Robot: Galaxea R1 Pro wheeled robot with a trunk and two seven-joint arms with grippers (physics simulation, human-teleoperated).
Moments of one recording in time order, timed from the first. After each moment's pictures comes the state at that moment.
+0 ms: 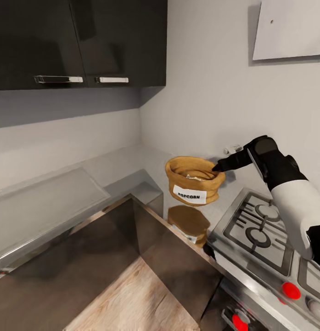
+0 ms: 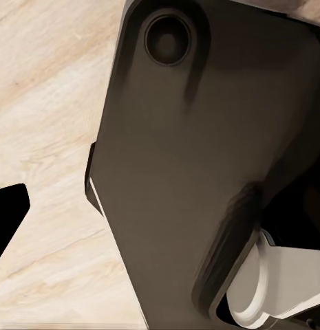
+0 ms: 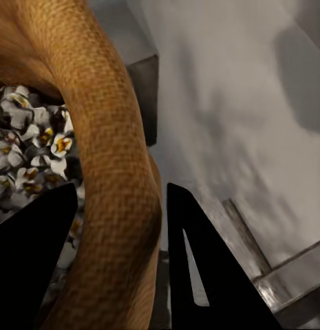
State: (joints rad) left arm 0.00 -0.03 0.03 -0.07 0.26 -0.10 0.04; right arm -1.35 -0.25 0.23 -0.78 0.22 1.05 0.73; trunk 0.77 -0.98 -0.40
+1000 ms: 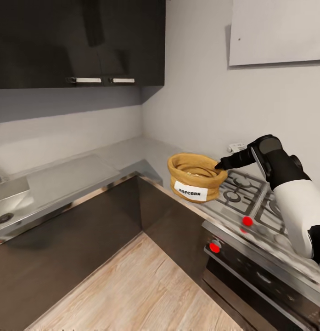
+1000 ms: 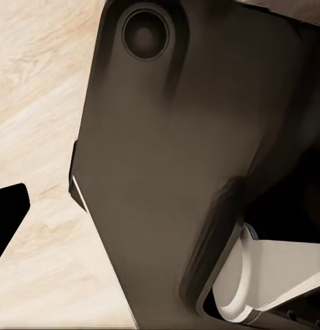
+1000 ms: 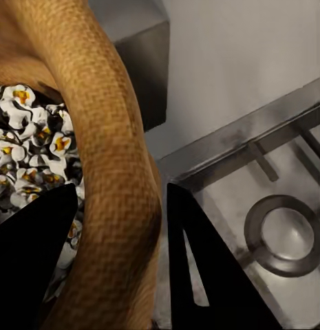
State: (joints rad) left arm 0.00 -0.05 0.02 -0.06 0.24 -0.11 0.05; right arm -1.35 -0.25 0.18 -0.78 0.23 1.05 0.72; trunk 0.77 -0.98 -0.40
